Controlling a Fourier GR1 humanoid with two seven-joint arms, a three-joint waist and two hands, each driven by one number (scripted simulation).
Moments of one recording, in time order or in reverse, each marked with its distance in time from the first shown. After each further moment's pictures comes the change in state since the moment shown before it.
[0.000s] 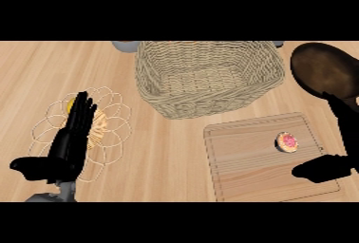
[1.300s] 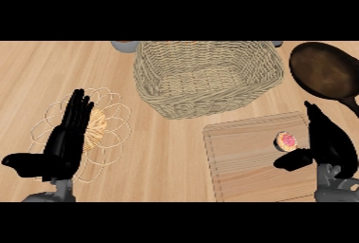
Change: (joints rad) left arm 0.002 -0.074 0.098 -0.026 -0.079 -0.090 0.064; right arm 0.053 0.270 -0.053 0.249 0.332 -0.017 -0.183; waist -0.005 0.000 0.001
